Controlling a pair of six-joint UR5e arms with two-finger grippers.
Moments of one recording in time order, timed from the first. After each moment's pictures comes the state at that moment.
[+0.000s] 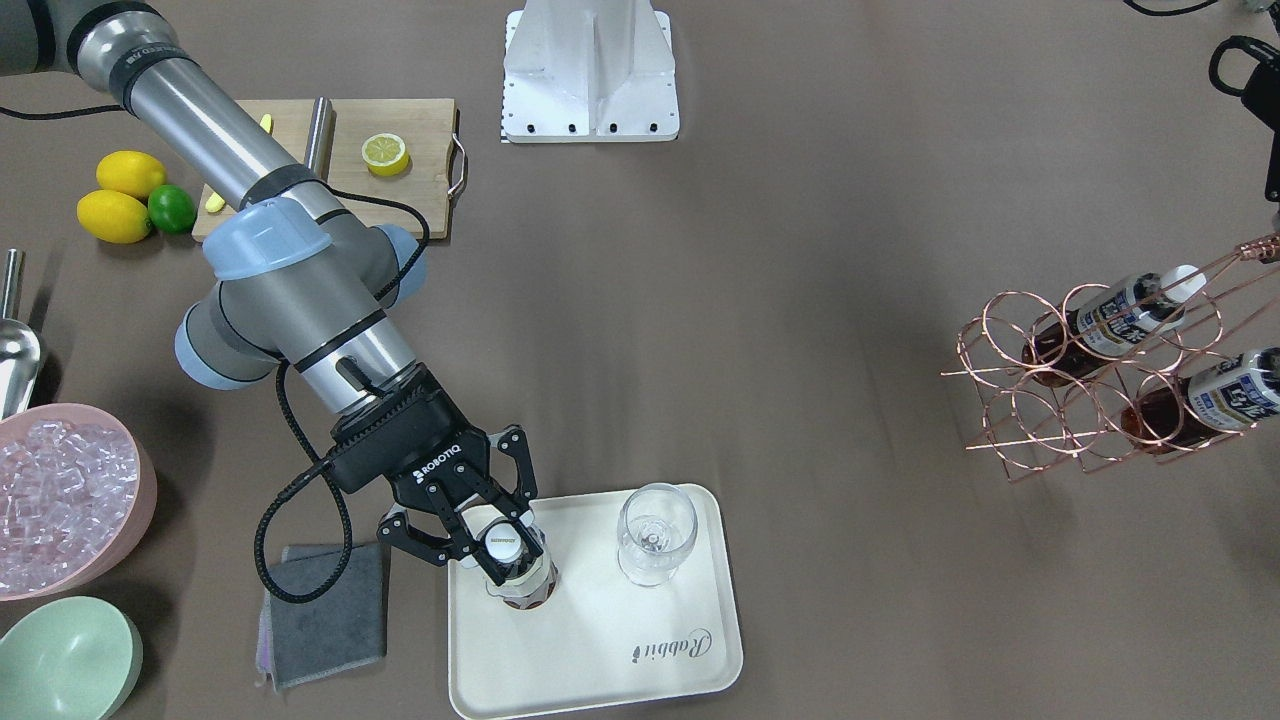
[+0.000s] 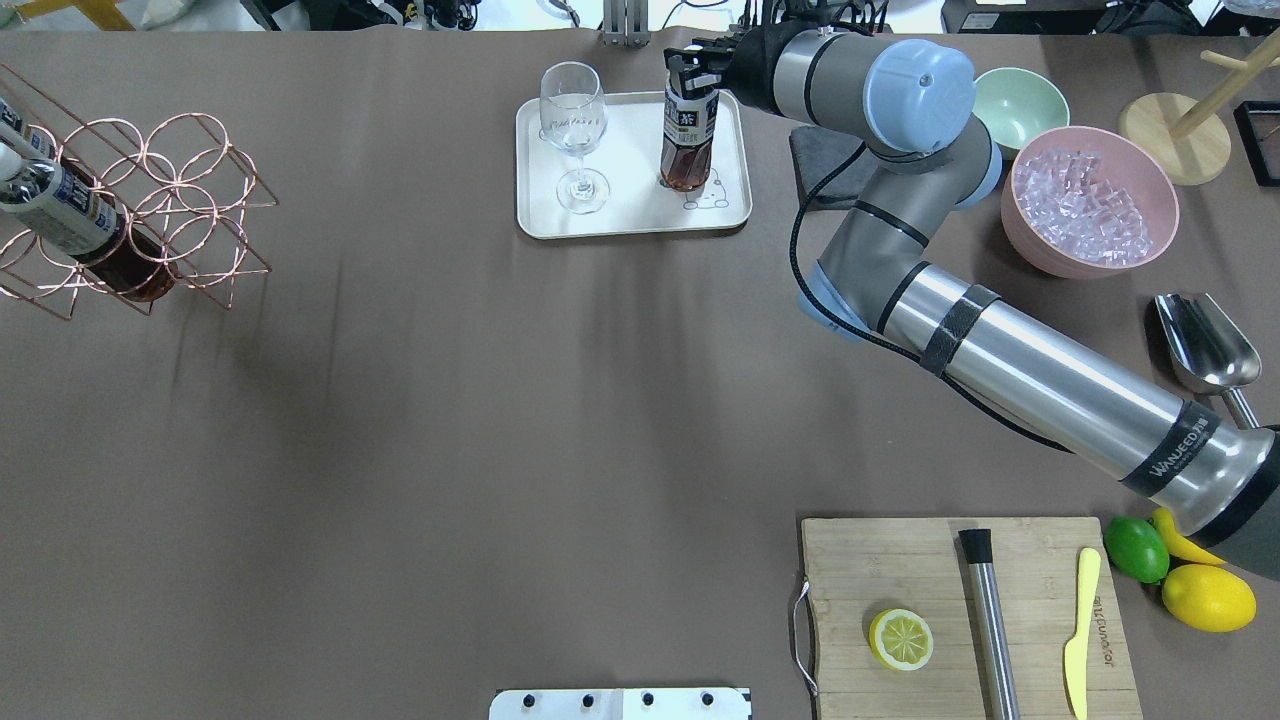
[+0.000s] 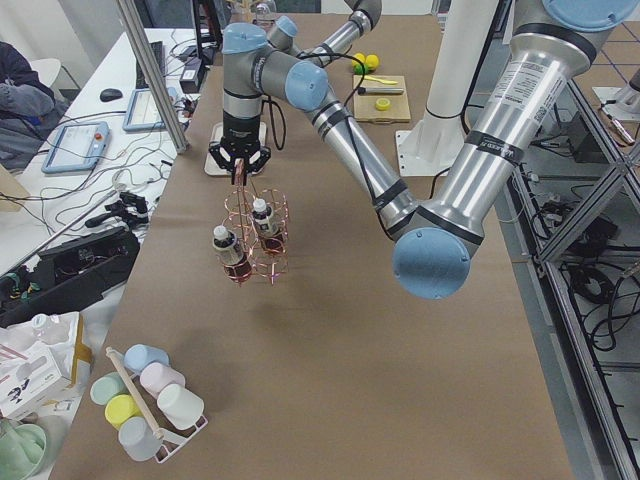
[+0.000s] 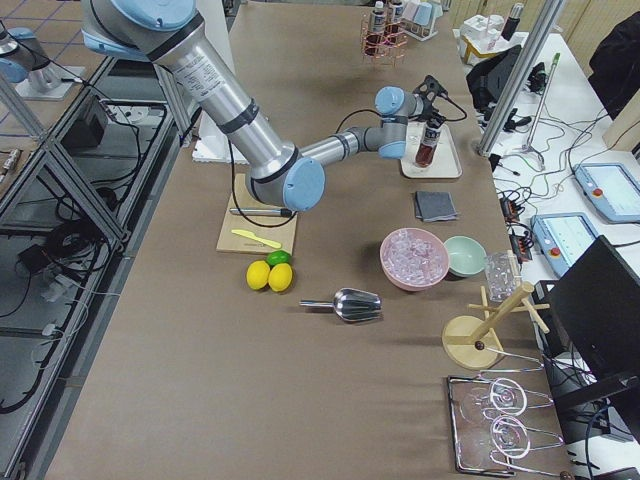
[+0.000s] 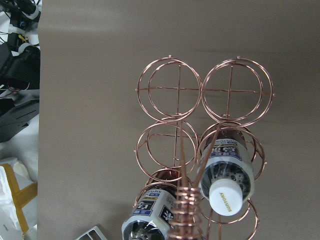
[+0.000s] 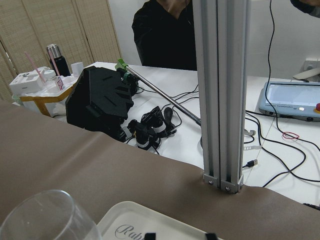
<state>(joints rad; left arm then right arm) -1.35 -2.01 -2.00 -1.09 -2.11 1.02 0.80 -0.77 1.09 -0.34 1.64 0.74</state>
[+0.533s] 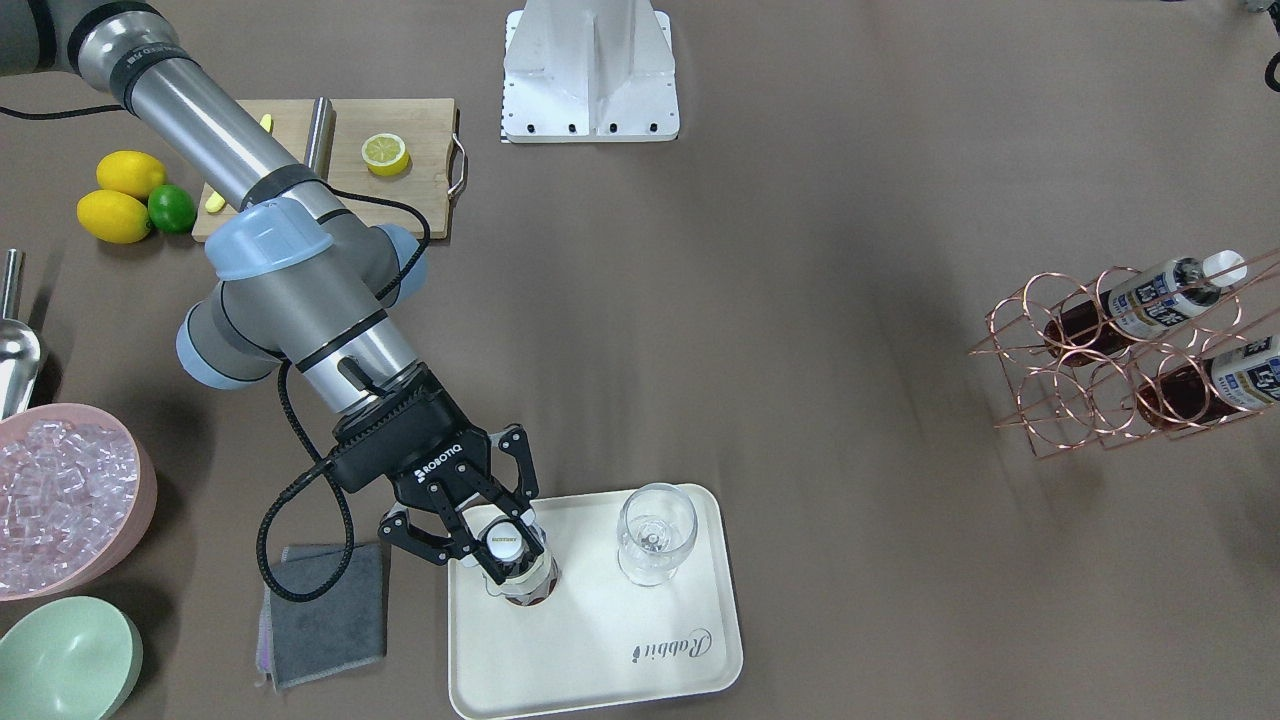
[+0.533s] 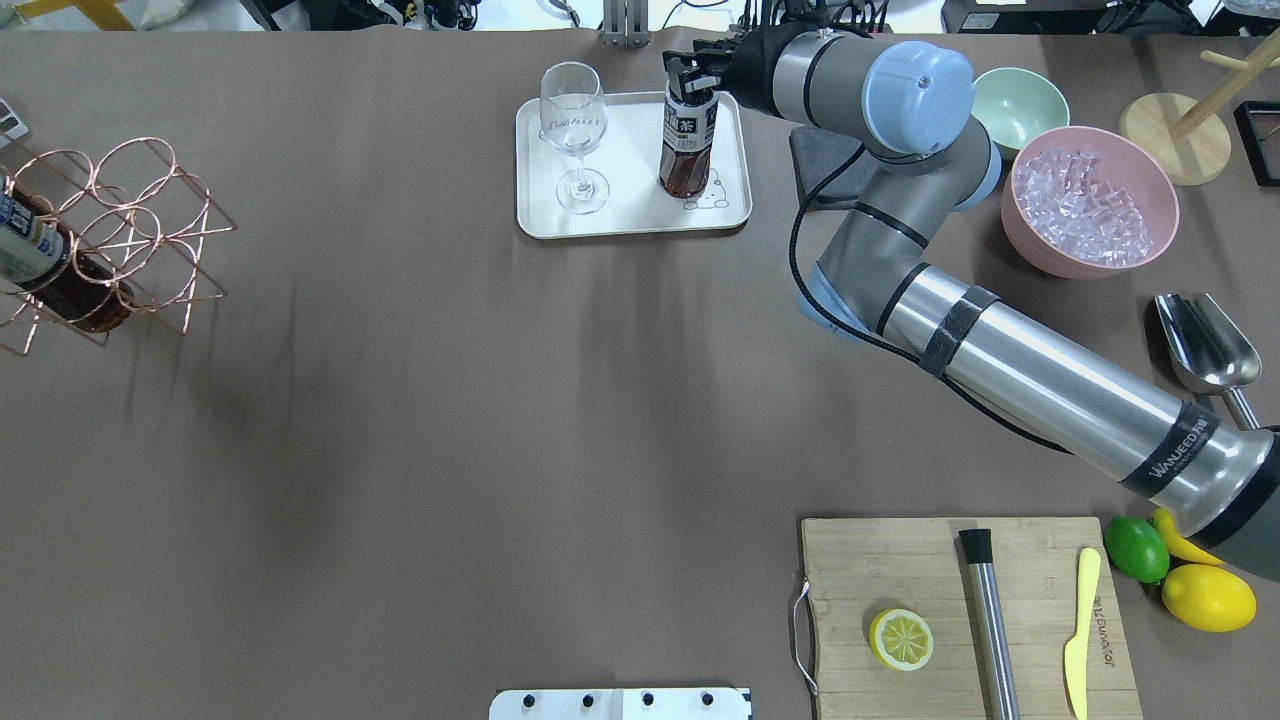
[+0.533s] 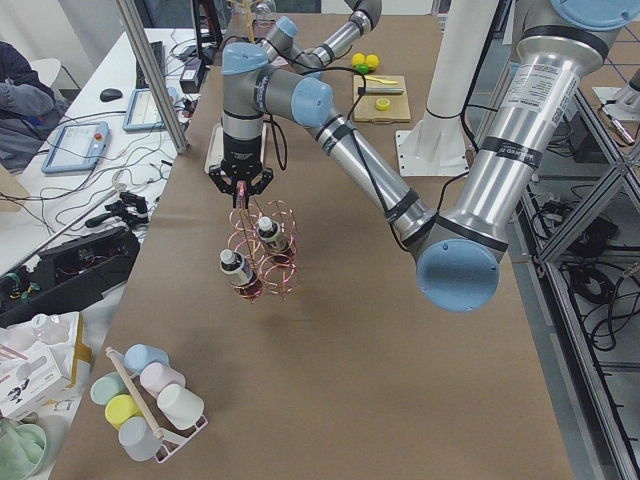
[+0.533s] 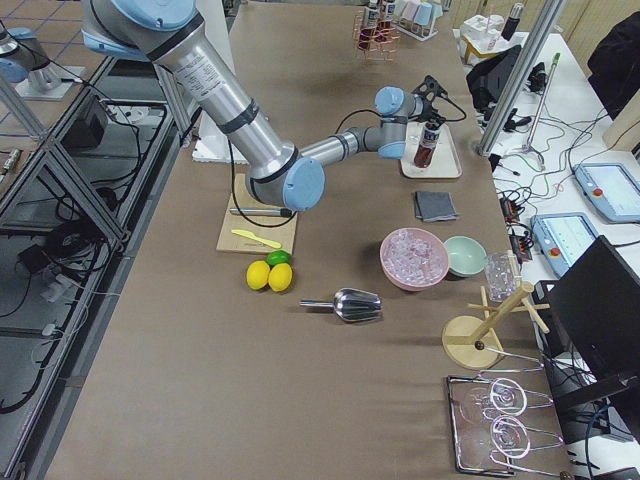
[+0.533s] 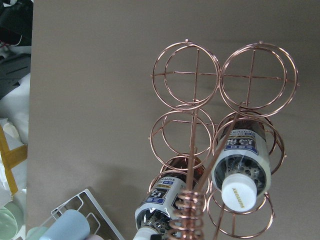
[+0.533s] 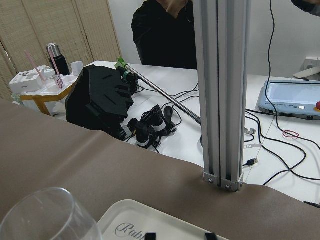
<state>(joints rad) -1.40 -1.93 -2.00 -1.09 -2.09 1.05 0.80 -0.77 1.09 -0.34 1.64 0.74</state>
